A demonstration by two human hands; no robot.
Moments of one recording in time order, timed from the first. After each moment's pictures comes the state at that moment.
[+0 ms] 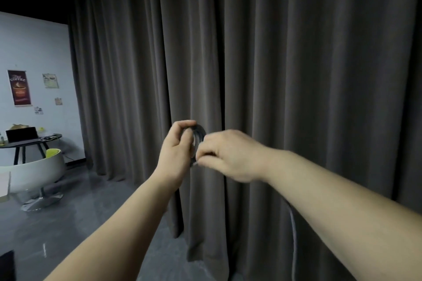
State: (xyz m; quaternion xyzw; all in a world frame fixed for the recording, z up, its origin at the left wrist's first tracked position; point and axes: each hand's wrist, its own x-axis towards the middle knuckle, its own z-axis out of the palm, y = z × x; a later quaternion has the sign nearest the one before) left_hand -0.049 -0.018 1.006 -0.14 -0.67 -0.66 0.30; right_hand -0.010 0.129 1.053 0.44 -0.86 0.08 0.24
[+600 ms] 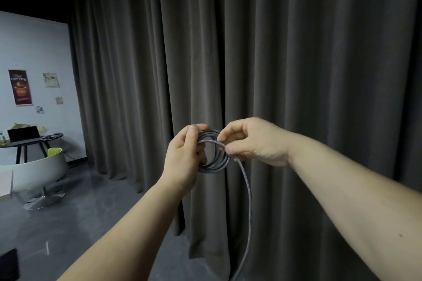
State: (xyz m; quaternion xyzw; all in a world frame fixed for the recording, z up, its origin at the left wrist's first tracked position) left_hand -0.025 0.003 1.004 -0.18 -0.59 -0.75 0.24; right_hand -0.028 0.165 1.052 0.31 -0.79 0.52 -0.01
